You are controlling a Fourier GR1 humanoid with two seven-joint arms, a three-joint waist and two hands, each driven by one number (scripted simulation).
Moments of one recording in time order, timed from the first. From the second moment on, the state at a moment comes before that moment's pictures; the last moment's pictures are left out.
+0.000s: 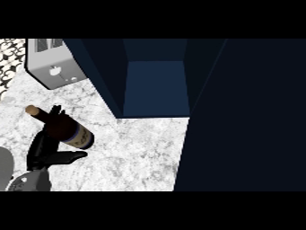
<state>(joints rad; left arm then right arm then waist) -0.19 0.17 0.27 -0.86 0.13 -0.25 -0.46 -0.14 -0.36 0.68 -2.51 0.13 -0.58 0.66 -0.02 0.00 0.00</state>
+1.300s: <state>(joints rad) -0.12 0.11 0.18 -0.88 0.07 -0.30 -0.75 -0.08 -0.43 0.69 -2.51 0.12 -0.63 0.56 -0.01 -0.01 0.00</state>
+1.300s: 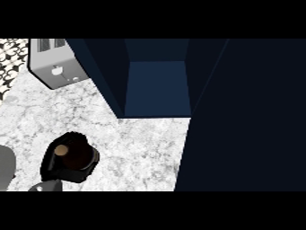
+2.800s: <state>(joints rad) -0.01 0.00 -0.29 -1.47 0.15 0.07 -0.37 0.01 -0.54 0.70 -2.51 0.10 -0.66 0.42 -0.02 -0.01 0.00</state>
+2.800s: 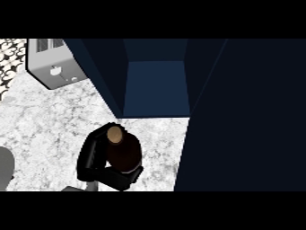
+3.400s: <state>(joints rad) -0.20 0.00 -0.27 -1.32 0.10 0.21 -0.35 0.07 -0.57 0.67 -2.51 0.09 -0.65 0.36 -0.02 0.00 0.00</state>
